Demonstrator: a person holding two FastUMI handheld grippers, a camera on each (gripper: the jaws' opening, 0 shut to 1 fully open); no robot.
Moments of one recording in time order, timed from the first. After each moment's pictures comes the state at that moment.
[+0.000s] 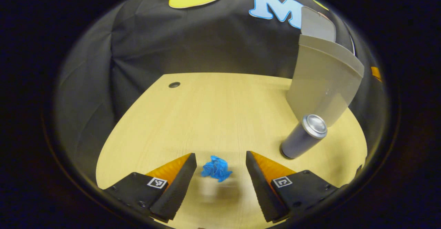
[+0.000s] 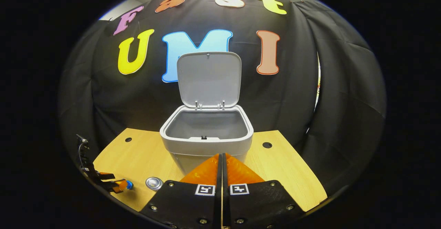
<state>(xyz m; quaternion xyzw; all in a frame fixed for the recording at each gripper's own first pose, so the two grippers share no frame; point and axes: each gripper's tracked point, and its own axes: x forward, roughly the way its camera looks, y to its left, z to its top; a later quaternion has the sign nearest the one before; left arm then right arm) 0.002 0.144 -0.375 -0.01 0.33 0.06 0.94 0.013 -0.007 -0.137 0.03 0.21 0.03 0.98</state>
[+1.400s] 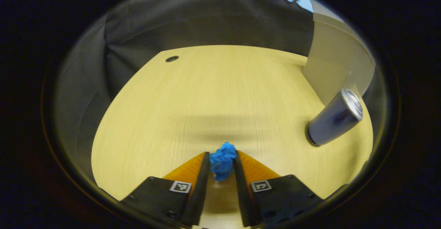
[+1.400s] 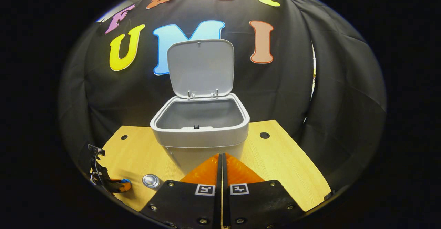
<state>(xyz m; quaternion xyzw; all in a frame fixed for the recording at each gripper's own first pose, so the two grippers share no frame) 0.009 0.163 -0.435 0.00 0.42 0.07 0.91 0.011 -0.009 -0.160 0.04 0.25 0.01 0.97</state>
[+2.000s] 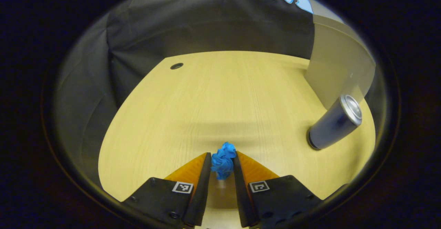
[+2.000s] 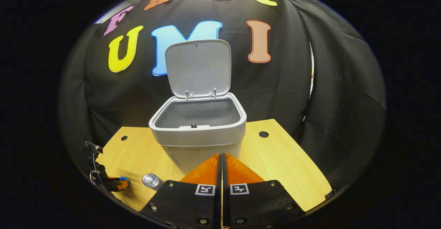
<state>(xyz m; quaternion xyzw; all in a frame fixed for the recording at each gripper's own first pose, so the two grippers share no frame) 0.017 0.168 -0.410 0.02 0.39 0.08 0.92 0.006 -0.014 -0.161 0.05 0.25 0.01 0.97</state>
